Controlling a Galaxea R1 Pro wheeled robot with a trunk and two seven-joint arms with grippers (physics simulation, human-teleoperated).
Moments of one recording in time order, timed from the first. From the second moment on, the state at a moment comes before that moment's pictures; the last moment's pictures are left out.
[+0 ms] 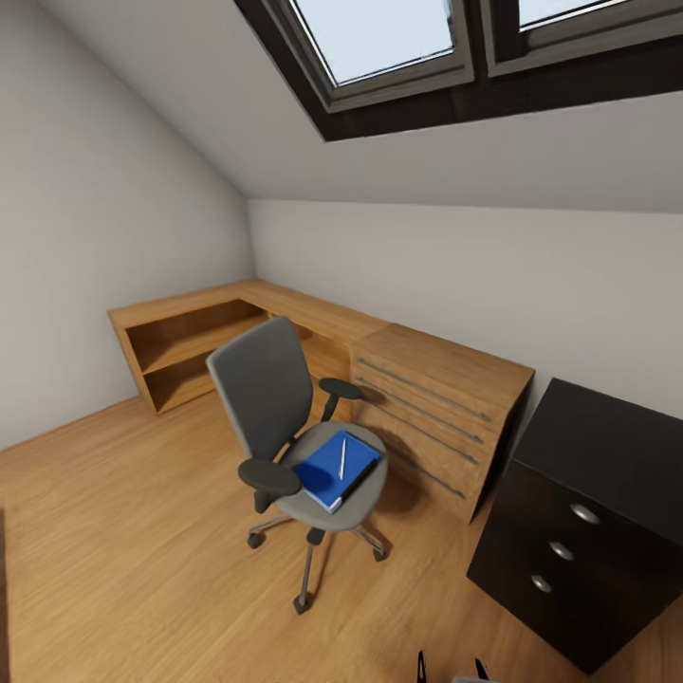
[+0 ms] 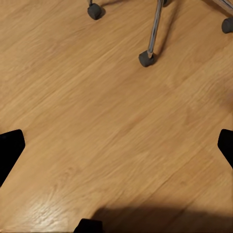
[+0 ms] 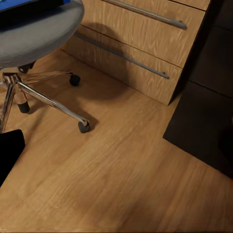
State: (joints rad) left arm 0.00 0.01 -0.77 -0.62 0.54 -0.37 0.56; right arm -0.32 0.14 0.07 0.02 0.15 -0.96 -0.40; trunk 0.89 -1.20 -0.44
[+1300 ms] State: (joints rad) left arm 0.00 0.01 -0.77 -0.62 0.54 -0.37 0.56; right arm -0.32 0.14 0.08 0.01 0.15 -0.95 -0.40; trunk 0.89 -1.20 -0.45
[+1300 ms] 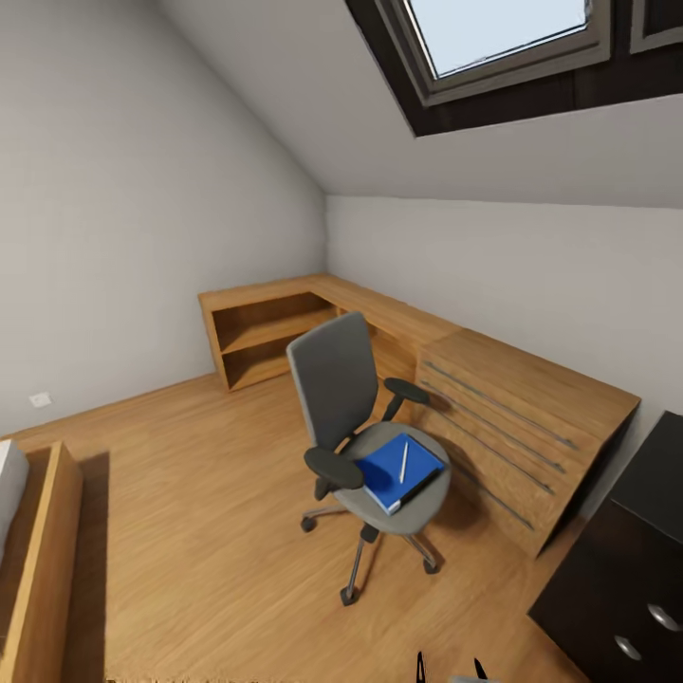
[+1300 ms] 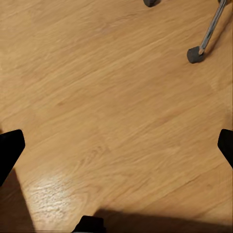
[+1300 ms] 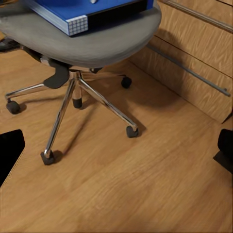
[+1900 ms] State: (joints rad) left arm 0.00 0.01 -0.75 -0.61 0.54 -0.37 0.56; right arm -0.32 0.14 0.08 0.01 0.16 -0.95 -0.40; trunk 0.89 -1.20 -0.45
